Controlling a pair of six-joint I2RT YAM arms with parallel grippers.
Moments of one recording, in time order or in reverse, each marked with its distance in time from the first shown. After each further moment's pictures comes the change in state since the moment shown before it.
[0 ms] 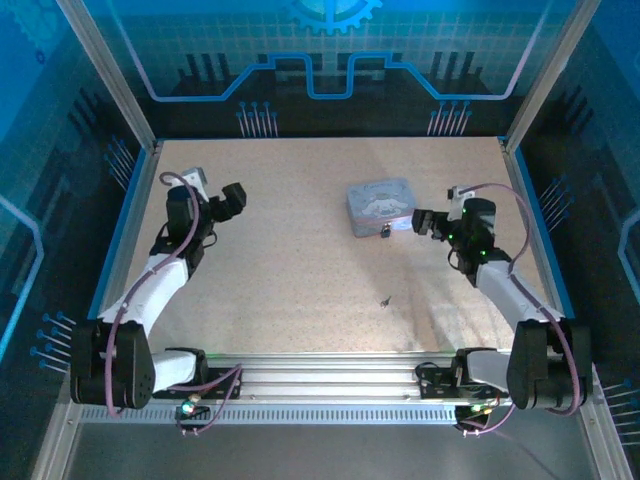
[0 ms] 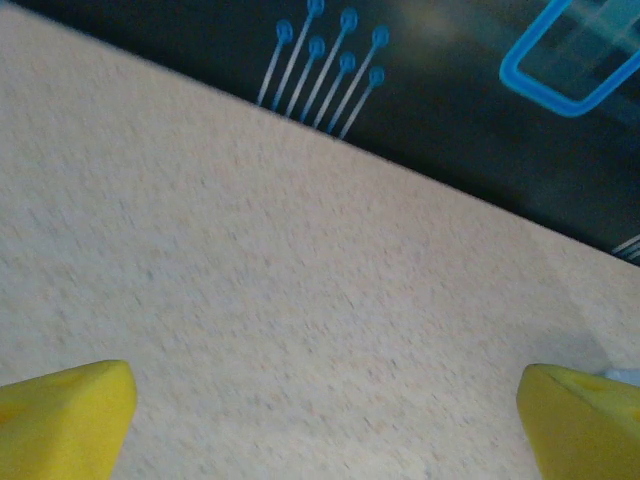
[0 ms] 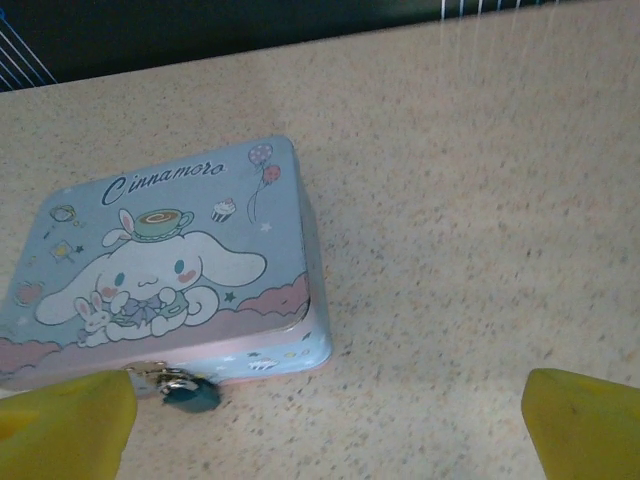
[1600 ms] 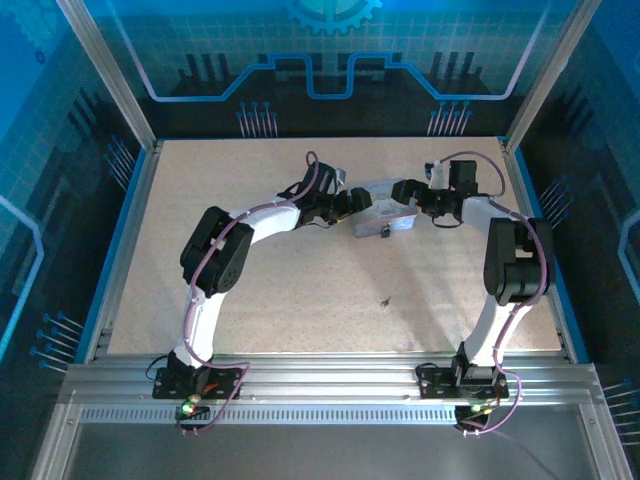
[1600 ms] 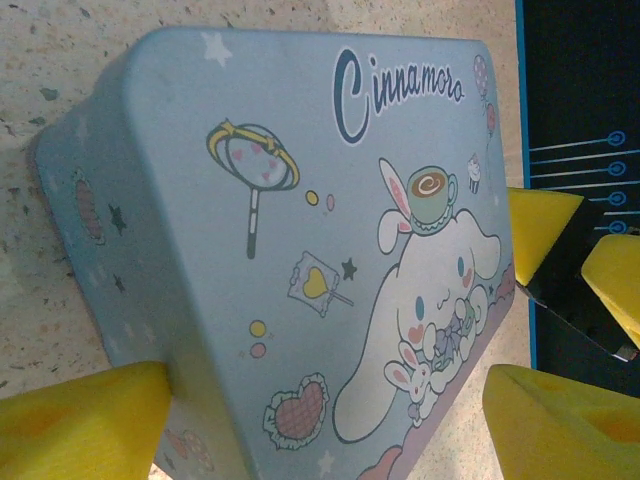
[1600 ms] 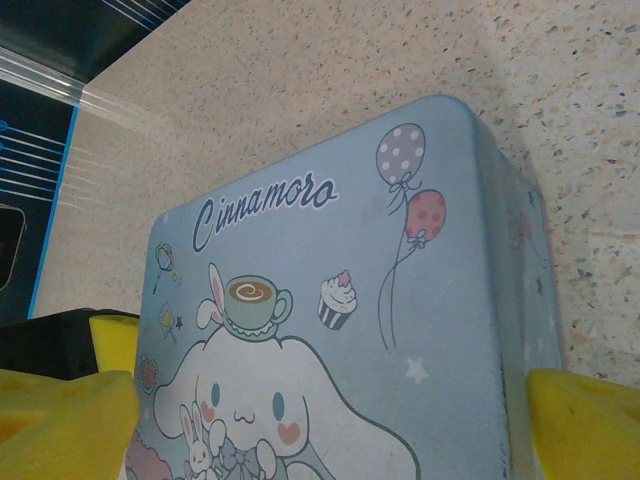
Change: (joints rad) left arm -0.495 0.917 0.771 -0.094 0.381 -0.381; right arm -0.037 0.639 0.505 -0.135 -0.539 0.148
